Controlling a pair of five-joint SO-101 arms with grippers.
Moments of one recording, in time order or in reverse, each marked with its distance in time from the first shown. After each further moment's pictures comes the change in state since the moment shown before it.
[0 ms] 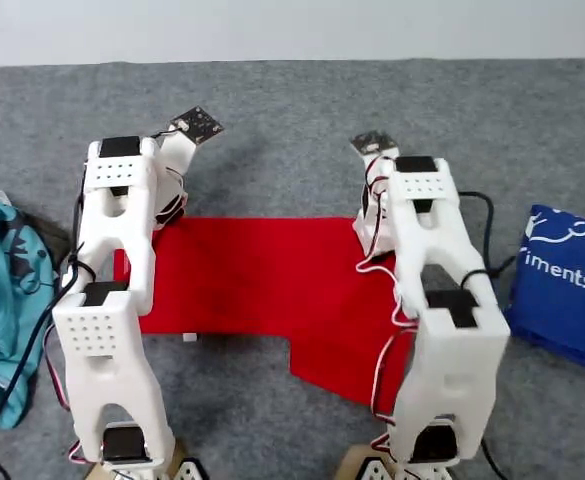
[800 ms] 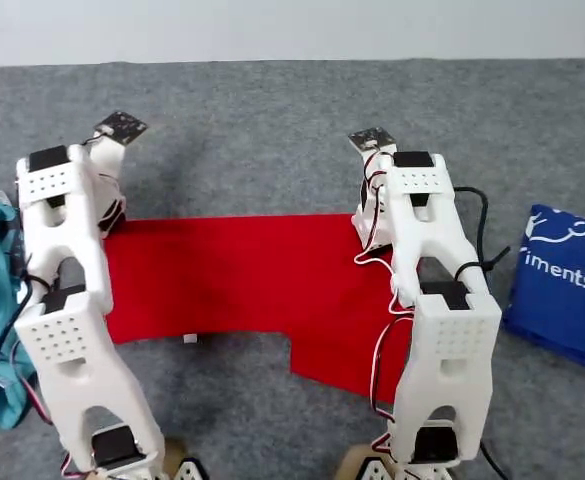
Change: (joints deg) left arm -14.1 0.0 0.0 -0.4 -1.5; right arm 0.5 7.3 -7.9 0.6 0.0
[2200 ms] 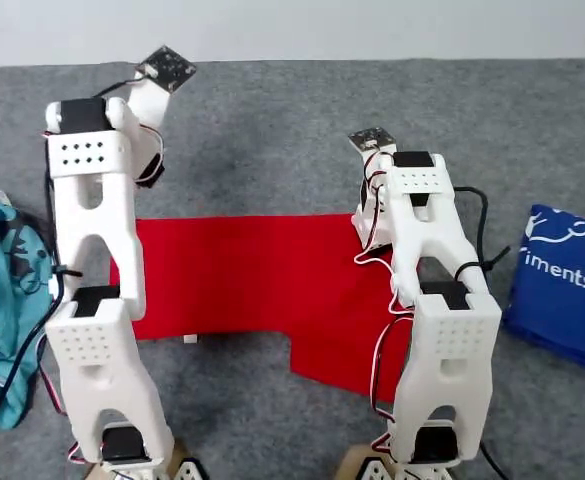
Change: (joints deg) left arm 13.2 -5.4 -21.6 17.8 7.8; right arm 0.0 0.0 0.0 0.0 0.0
